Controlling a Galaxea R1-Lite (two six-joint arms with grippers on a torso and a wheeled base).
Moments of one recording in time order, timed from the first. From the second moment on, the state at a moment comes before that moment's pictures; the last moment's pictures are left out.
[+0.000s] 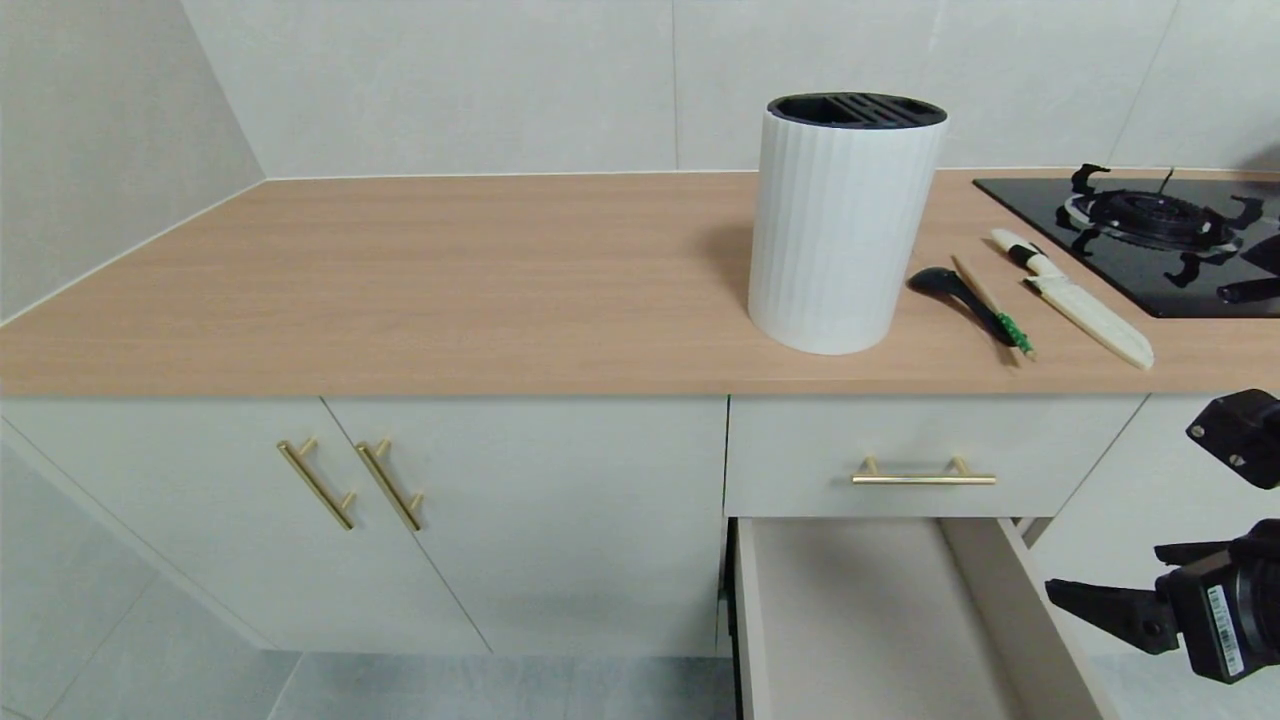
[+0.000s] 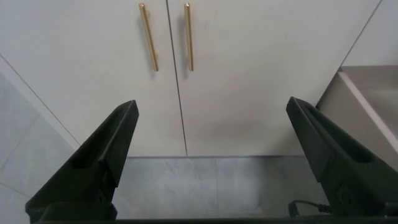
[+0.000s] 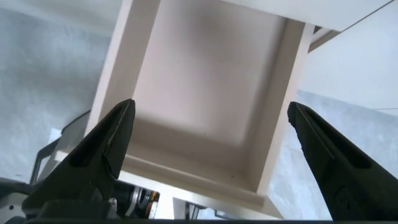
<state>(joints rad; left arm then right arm) 0.00 0.00 0.00 0.00 -0.02 0.00 0.45 1.16 -0.69 0.21 -0.16 0.10</state>
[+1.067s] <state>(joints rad) 0.00 0.00 0.00 0.00 -0.02 0.00 0.33 1.56 -1.41 0.43 -0.35 0.30</state>
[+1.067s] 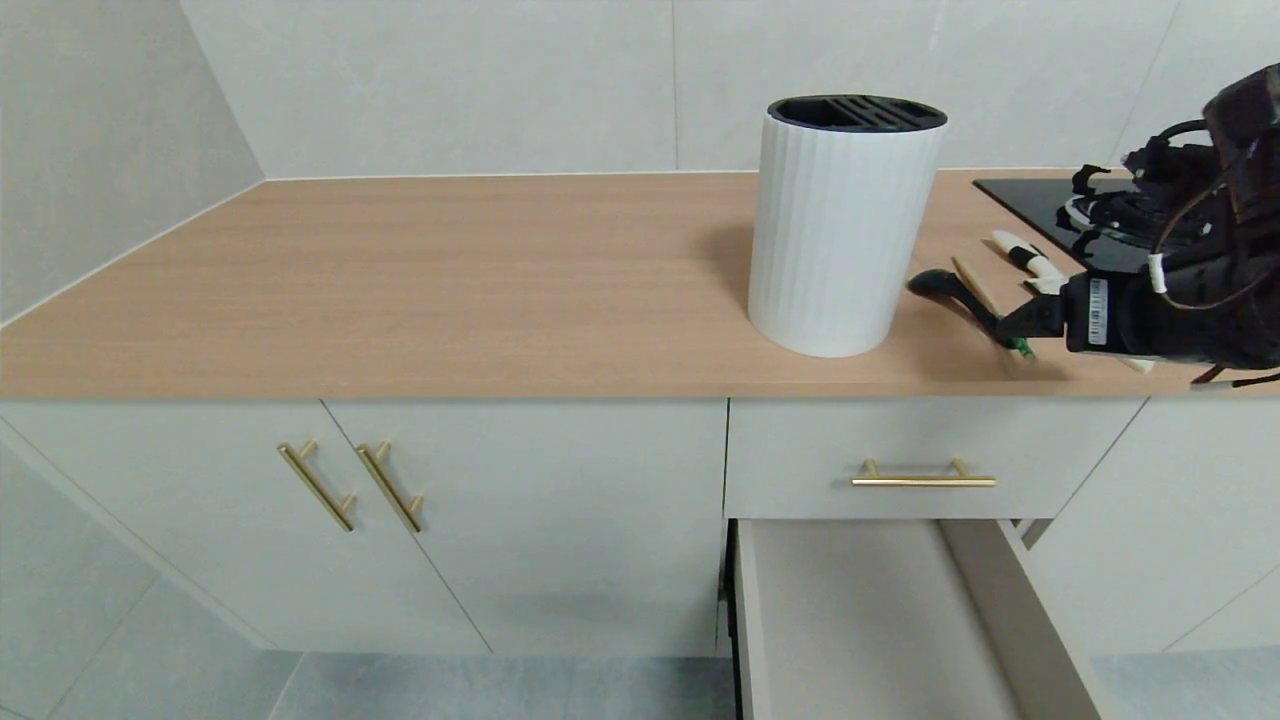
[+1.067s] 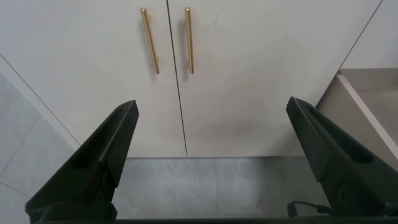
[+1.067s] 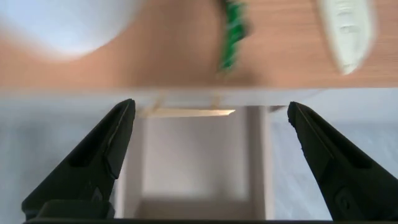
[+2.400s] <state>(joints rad) 0.00 0.00 0.00 0.00 -0.02 0.00 0.32 1.74 -1.44 0.34 -0.40 0.32</state>
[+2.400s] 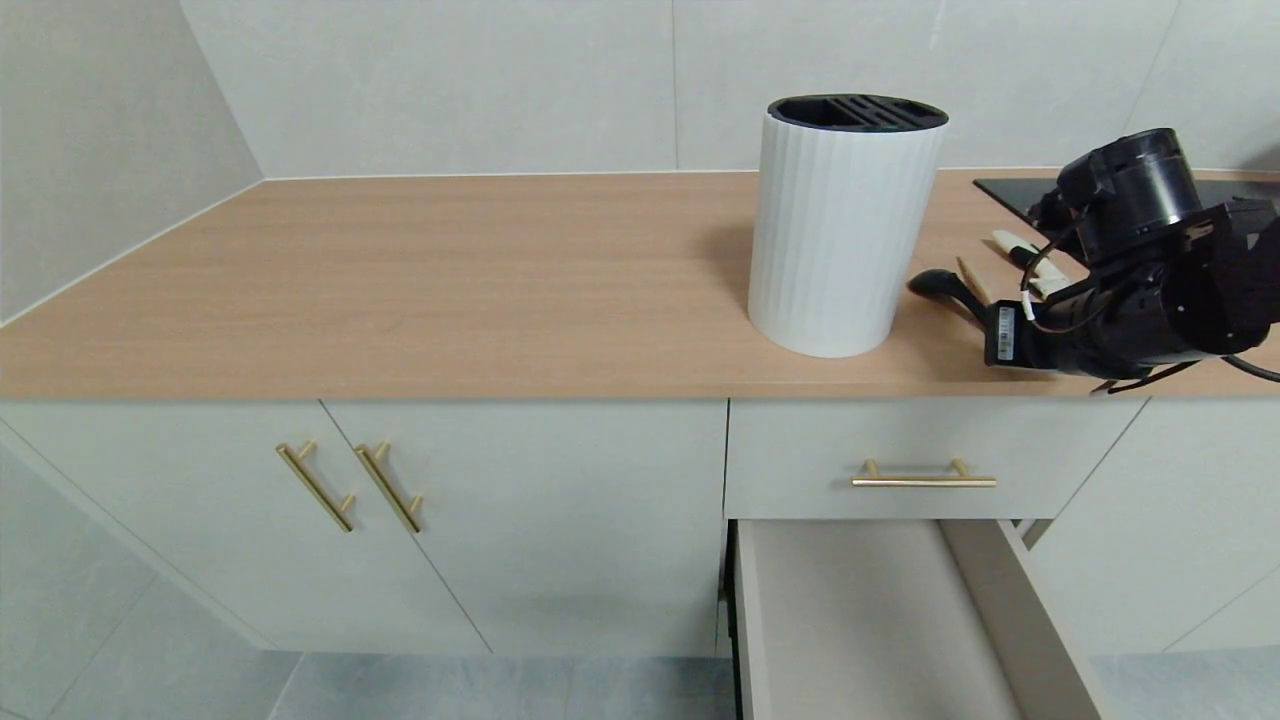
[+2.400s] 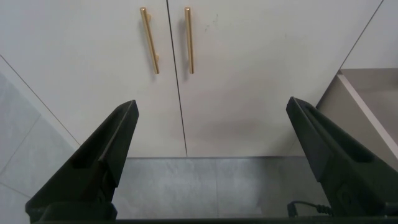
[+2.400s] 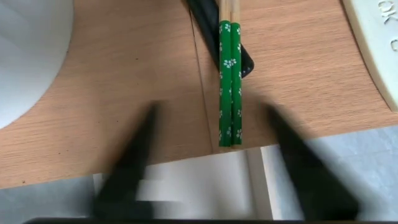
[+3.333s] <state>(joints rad) 0.00 0.00 0.00 0.00 -0.02 0.00 0.32 1.41 -1.24 0.35 -0.36 0.31</state>
